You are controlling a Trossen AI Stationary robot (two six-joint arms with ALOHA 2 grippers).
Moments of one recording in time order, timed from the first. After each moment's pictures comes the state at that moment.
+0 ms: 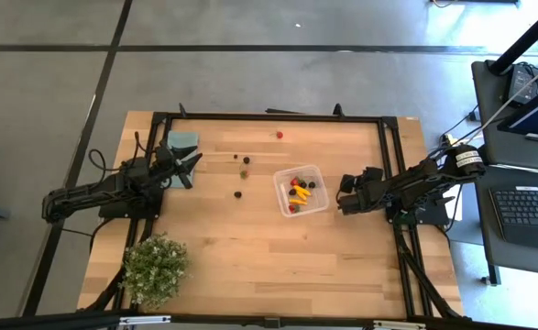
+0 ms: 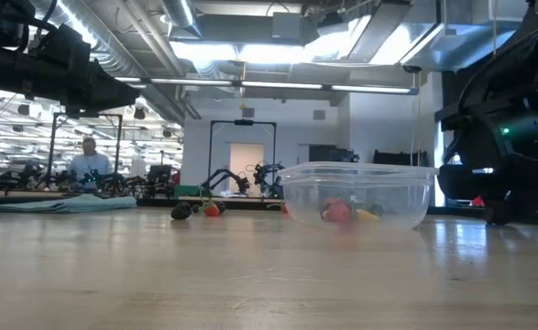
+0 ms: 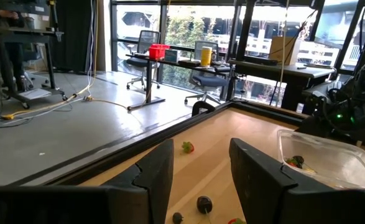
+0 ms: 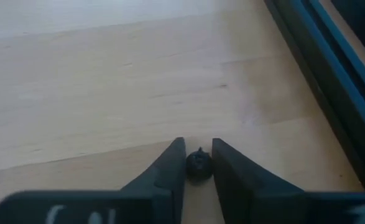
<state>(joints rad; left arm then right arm) 0.27 0.01 0.03 -0.02 -0.38 -0.12 0.11 1.50 0.38 -0.73 0.70 1.98</state>
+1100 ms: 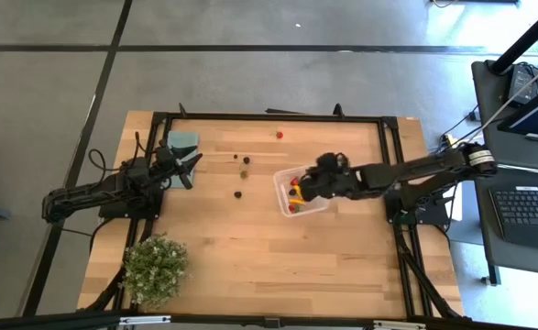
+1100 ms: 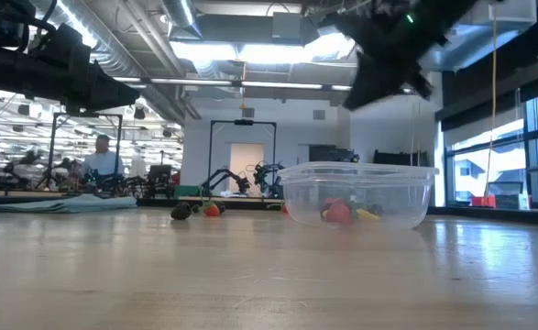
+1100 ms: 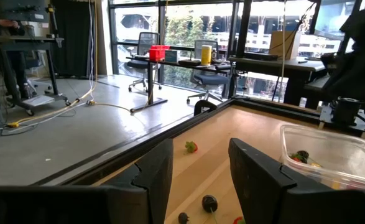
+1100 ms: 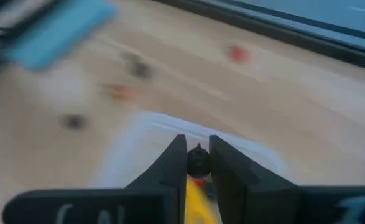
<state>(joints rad) 0.27 0.01 0.03 -0.02 -0.38 -0.07 0.13 1.36 0.93 -0.43 0.65 0.86</state>
